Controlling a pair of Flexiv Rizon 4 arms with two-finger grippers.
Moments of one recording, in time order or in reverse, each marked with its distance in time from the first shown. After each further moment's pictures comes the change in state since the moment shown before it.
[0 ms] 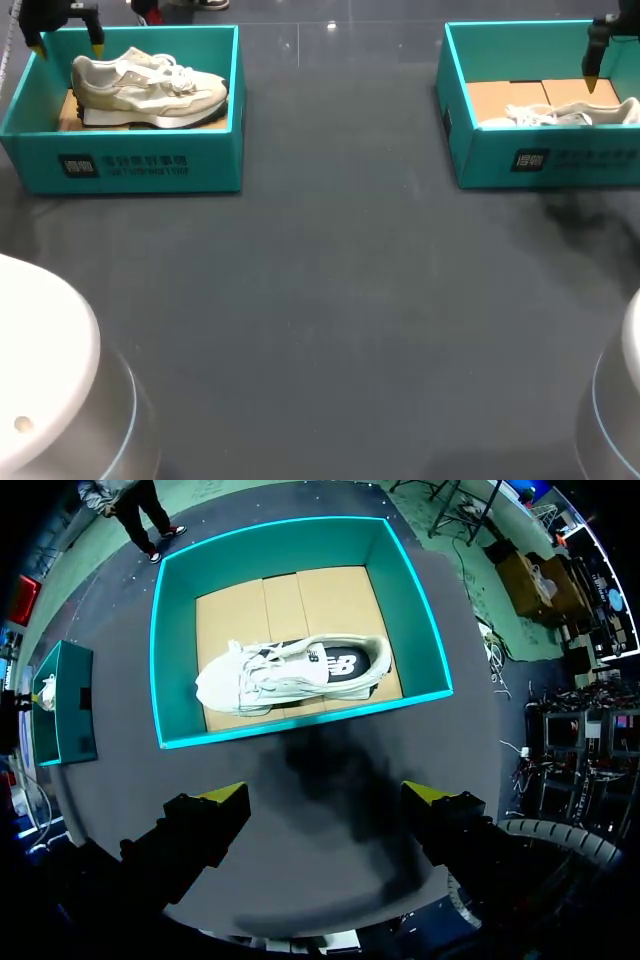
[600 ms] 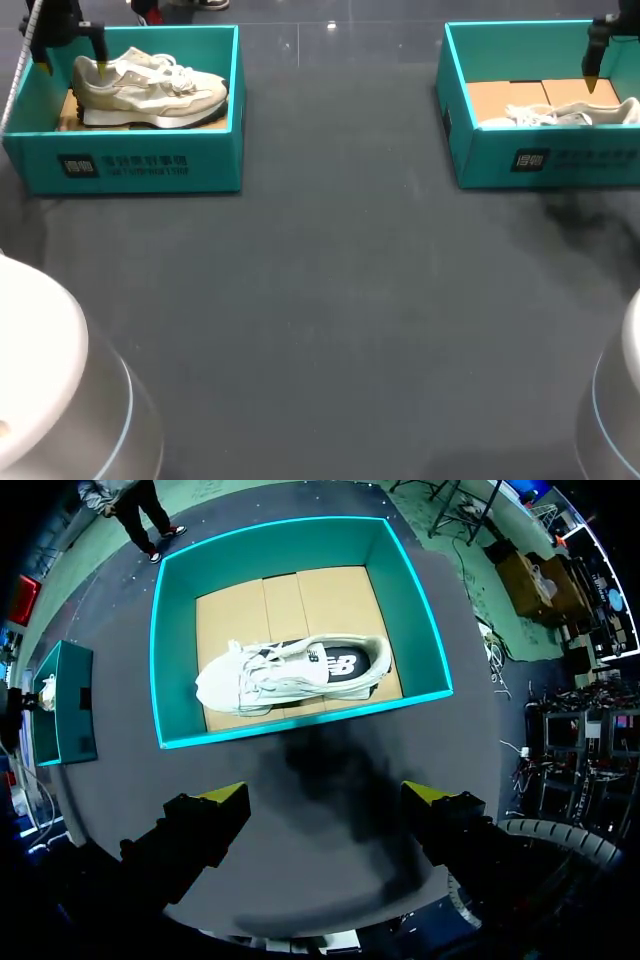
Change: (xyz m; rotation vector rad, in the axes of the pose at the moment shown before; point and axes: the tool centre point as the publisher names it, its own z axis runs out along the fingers) left arm 0.002 -0.002 0.038 0.050 0.034 0.001; right arm 0.000 0.000 0.000 0.000 0.000 0.000
